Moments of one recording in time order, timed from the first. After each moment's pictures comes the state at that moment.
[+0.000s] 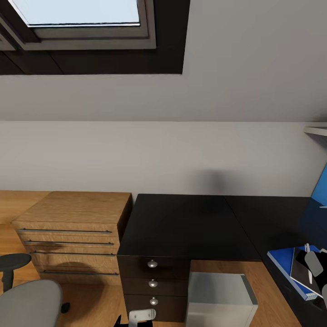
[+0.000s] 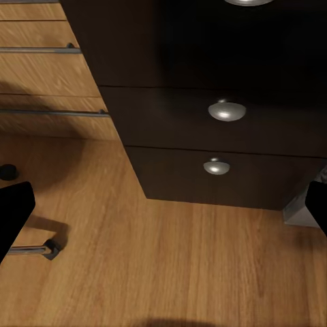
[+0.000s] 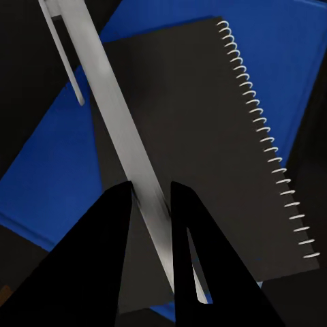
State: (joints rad) left arm -0.29 0.07 -1.29 -0.96 0.91 -0.18 1.00; right arm -0.71 -0.39 -0.60 -0.46 -0.22 0.37 -0.30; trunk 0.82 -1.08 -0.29
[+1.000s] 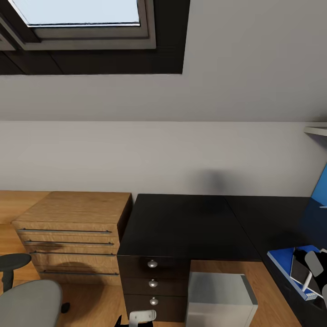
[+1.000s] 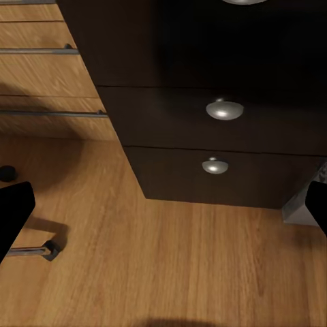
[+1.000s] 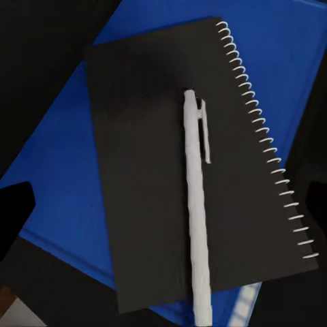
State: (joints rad) left arm -0.29 0.07 -1.30 -0.96 0.91 -0.18 1.00; right arm -0.71 -0.40 -0.60 -0.46 -0.22 0.37 -0.30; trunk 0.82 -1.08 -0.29
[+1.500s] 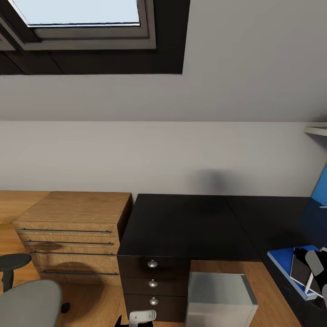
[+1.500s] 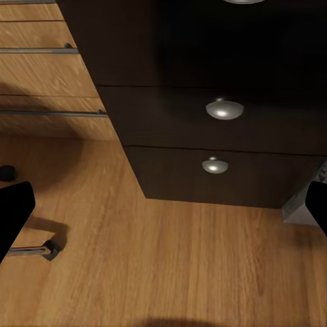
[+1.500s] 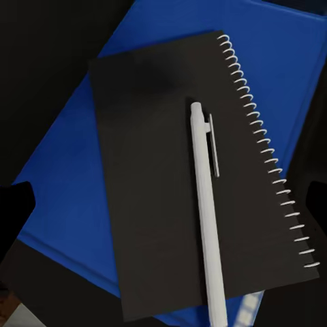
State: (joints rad) left arm -0.29 0.07 -1.30 -0.96 0.91 -0.18 1.00; right arm -0.71 -0.39 -0.60 -0.47 -0.22 0.37 -0.30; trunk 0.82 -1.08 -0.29
